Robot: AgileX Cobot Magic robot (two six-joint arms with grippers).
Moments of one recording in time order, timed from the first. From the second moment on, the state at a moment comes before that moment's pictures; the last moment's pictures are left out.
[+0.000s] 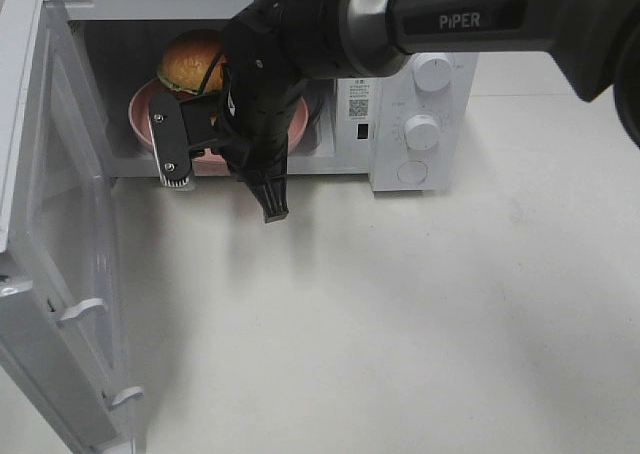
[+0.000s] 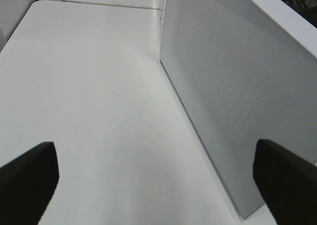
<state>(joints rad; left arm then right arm) 0.02 -0.01 -0.52 -0.10 1.08 0.01 0.76 2.27 -1.77 -0.26 0.60 -1.00</state>
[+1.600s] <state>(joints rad) 0.02 -0.01 -0.52 -0.10 1.08 0.01 0.73 2.39 -1.99 -0.31 0.62 -0.96</state>
